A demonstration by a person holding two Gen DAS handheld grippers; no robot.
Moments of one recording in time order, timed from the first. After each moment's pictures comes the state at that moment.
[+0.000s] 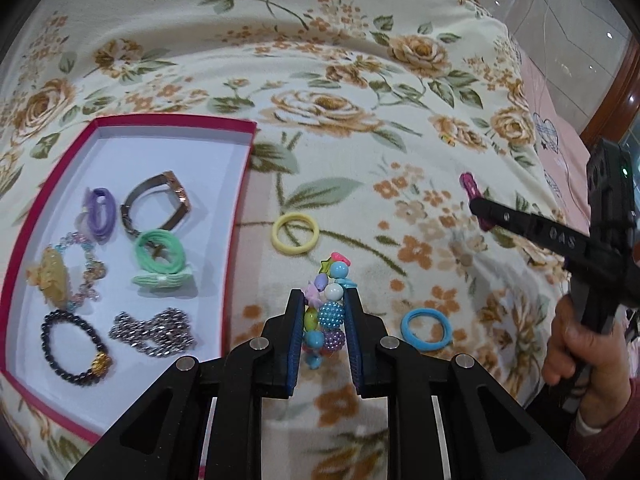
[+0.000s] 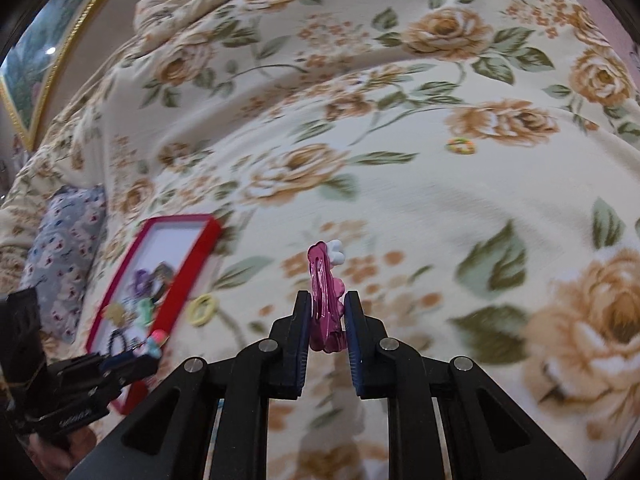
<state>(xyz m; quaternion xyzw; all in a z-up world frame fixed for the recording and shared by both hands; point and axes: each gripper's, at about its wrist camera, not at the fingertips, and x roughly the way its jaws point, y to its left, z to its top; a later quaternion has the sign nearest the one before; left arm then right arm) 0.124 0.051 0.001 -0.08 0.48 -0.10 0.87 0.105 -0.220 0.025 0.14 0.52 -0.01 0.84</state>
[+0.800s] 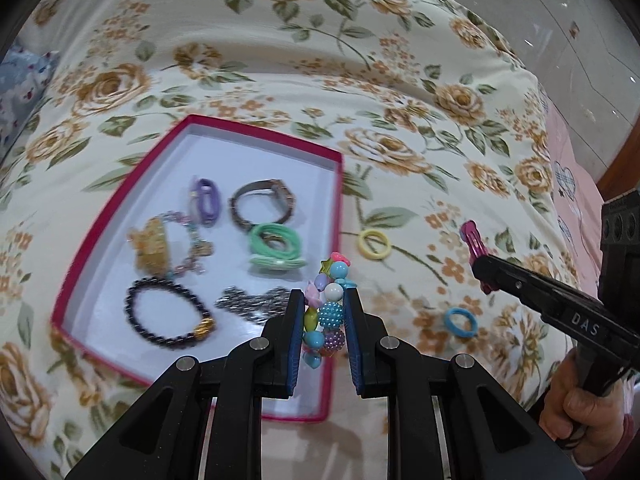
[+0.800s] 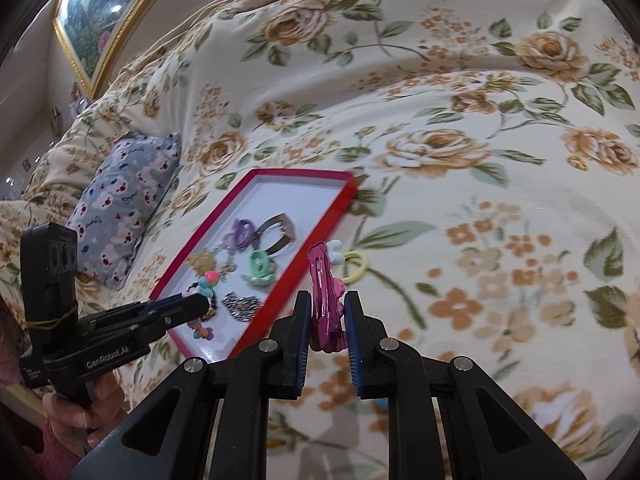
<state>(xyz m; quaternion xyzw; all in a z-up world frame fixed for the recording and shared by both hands) 0.065 0.123 0.033 -0.13 0.44 -0.04 0.89 0.096 -0.109 0.040 0.12 0.53 0.12 0.83</state>
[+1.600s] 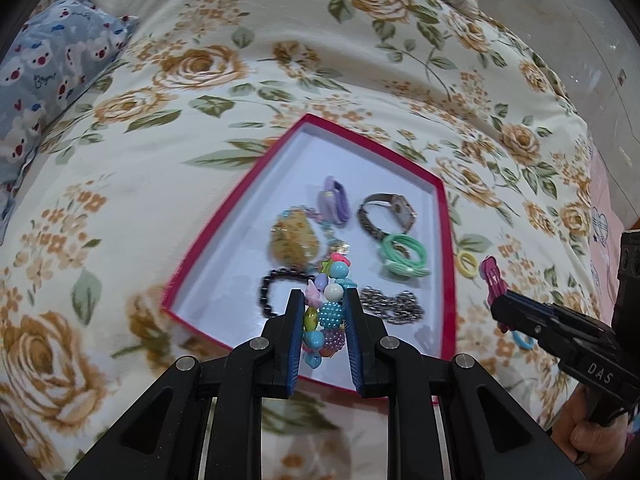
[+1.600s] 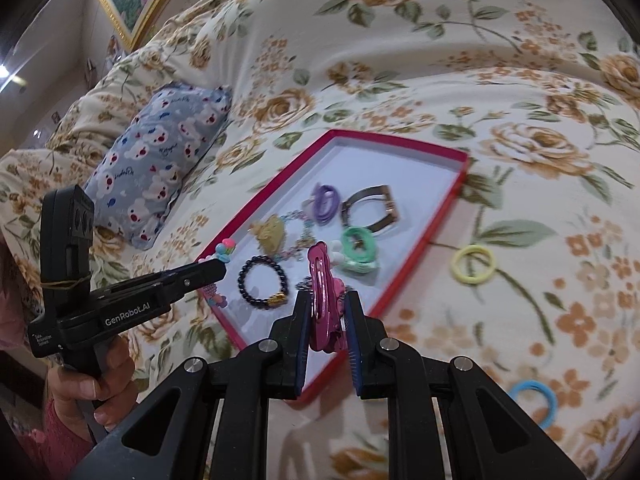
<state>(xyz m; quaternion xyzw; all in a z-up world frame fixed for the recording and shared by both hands) 0.035 0.197 0.027 -0.17 0.43 0.04 0.88 0.112 -0.014 0.018 0.08 0.55 0.20 0.81</state>
